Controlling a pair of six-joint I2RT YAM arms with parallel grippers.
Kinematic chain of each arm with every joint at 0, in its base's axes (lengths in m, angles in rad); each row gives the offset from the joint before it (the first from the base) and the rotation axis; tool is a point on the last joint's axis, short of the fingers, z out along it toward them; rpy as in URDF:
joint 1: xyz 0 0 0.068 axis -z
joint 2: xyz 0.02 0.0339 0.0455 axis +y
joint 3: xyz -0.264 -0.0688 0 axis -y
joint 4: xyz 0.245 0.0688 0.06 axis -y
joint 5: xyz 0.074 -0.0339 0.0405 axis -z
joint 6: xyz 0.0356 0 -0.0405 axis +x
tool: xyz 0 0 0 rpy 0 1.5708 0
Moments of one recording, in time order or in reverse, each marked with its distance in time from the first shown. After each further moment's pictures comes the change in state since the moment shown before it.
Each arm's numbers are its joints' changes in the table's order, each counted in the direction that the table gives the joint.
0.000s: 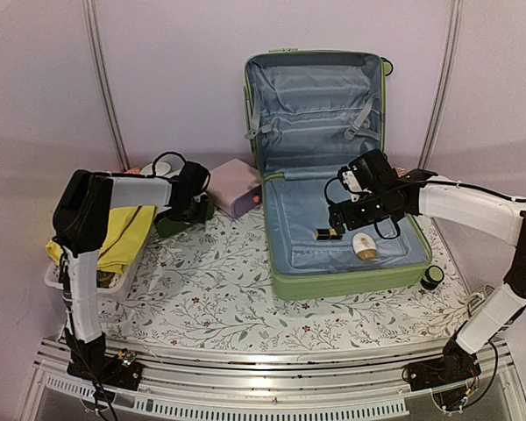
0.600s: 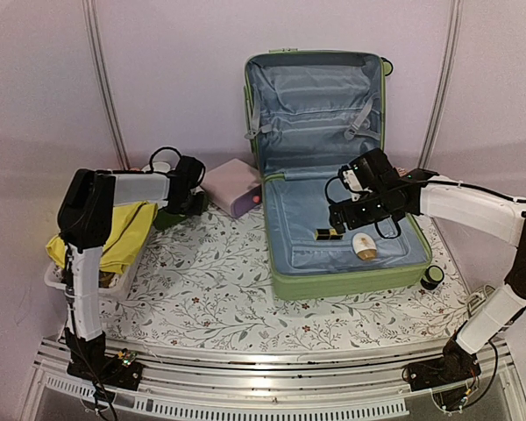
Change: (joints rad) left arm -0.059 0.078 0.121 -0.002 -0.034 0.025; right arm 0.000 -0.007 0.000 0.000 0.000 0.000
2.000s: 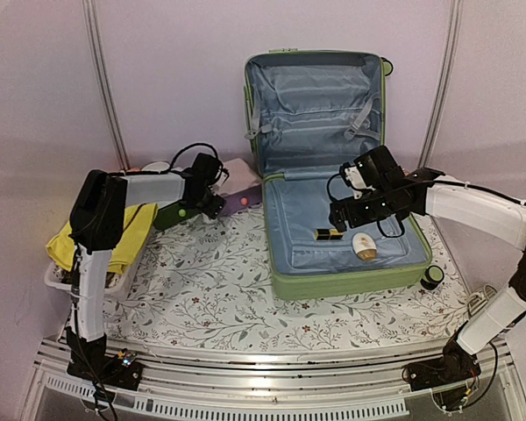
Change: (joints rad) left arm 0.096 0.073 0.118 0.041 0.013 0.440; right arm 0.000 -0.038 -0.007 0.002 -0.035 0.001
